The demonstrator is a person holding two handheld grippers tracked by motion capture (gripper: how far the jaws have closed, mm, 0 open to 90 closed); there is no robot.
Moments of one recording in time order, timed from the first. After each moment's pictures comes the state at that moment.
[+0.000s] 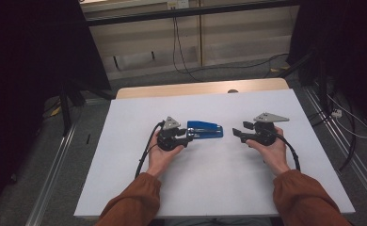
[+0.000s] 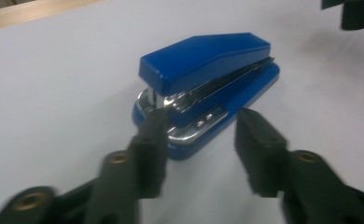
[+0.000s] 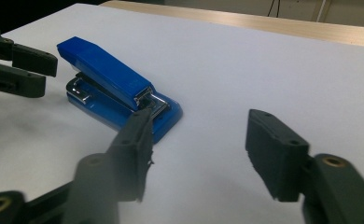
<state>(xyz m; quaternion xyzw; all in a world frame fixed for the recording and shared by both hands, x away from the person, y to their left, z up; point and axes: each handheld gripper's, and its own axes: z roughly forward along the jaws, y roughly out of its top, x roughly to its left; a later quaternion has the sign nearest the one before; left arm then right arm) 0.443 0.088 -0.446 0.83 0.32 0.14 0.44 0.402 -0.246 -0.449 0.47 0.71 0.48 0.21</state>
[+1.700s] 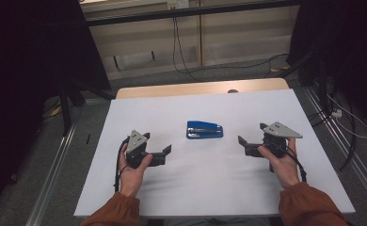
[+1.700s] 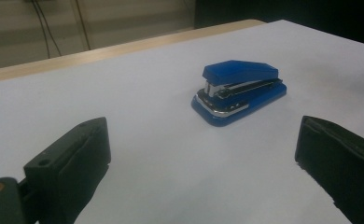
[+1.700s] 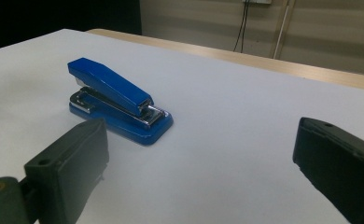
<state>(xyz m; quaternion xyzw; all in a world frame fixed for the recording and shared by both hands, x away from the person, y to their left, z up) 0.376 0.172 -0.420 0.75 0.36 0.22 0.51 0.350 -0.248 -0.434 0.46 0.68 0.49 0.30</state>
